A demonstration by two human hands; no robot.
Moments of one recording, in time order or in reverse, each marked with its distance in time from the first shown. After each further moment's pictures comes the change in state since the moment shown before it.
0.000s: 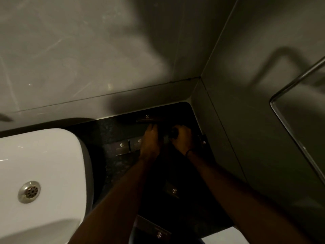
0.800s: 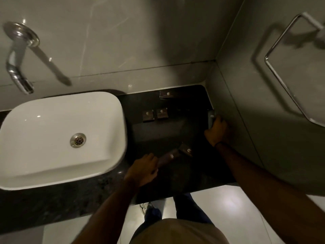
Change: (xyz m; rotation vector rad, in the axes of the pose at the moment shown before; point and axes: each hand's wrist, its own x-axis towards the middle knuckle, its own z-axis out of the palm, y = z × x) left_hand -0.260 -0.082 -0.044 0.482 -0.302 0.227; right_hand -0.130 0.026 -0.031 -0.196 0.254 0.186
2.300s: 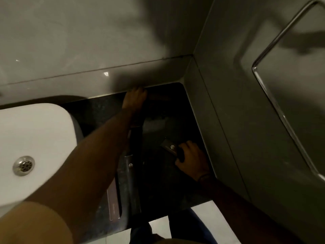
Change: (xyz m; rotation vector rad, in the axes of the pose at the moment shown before) left_hand 0.307 -0.027 -0.118 0.244 0.209 -0.041; right_hand -0.004 0.057 0.033 -0.164 -0.291 -0.384
